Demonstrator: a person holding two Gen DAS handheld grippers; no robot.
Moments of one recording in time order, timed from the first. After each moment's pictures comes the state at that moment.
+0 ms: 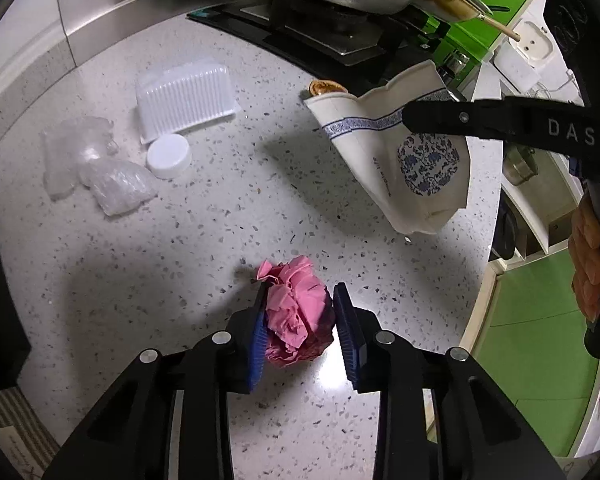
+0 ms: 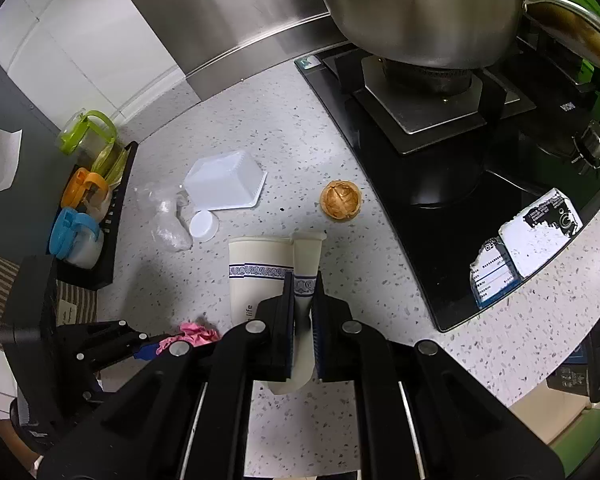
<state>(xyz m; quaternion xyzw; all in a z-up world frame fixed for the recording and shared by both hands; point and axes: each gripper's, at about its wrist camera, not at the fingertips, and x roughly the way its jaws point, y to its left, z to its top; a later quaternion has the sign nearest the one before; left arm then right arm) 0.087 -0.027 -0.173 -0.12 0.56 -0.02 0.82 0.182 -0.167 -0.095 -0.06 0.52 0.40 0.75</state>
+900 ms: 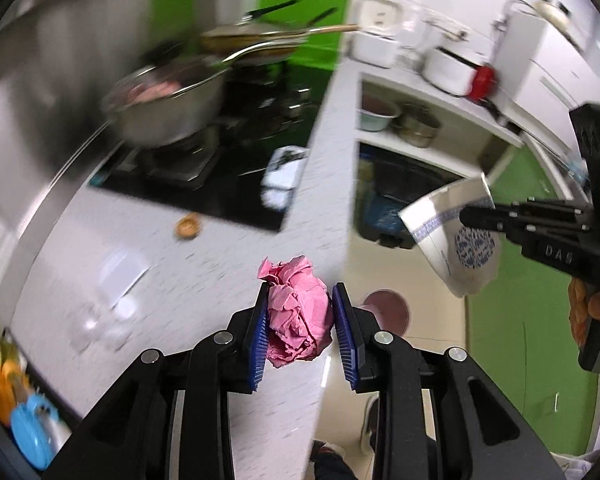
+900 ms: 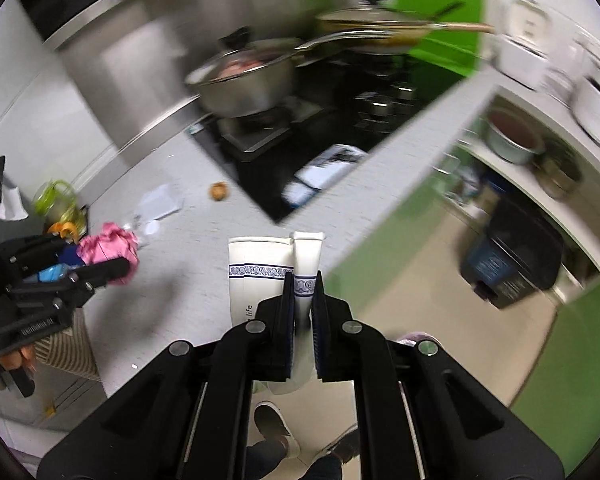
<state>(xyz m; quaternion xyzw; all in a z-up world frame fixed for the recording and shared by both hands) 0.060 -0.125 -0.034 0.04 0.47 -0.20 0.86 0.048 -0.373 -0.001 0.02 0.48 0.17 0.86</state>
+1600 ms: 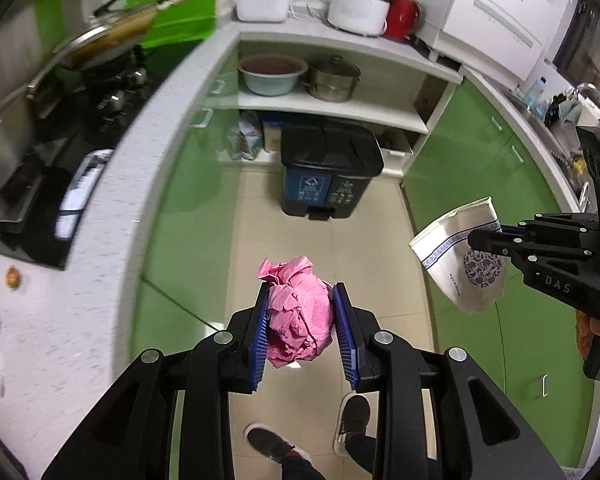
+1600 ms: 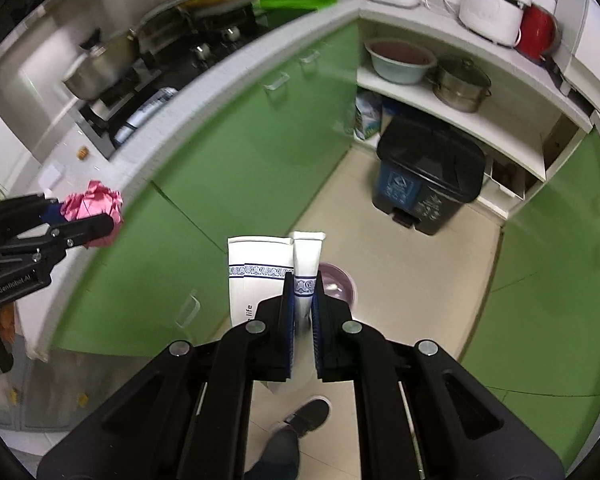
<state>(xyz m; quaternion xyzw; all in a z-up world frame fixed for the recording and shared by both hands) 0.053 -0.358 -0.114 0.09 0.50 -0.29 0.81 -0.001 -0.604 -0.102 0.04 0.54 0.07 0.84</state>
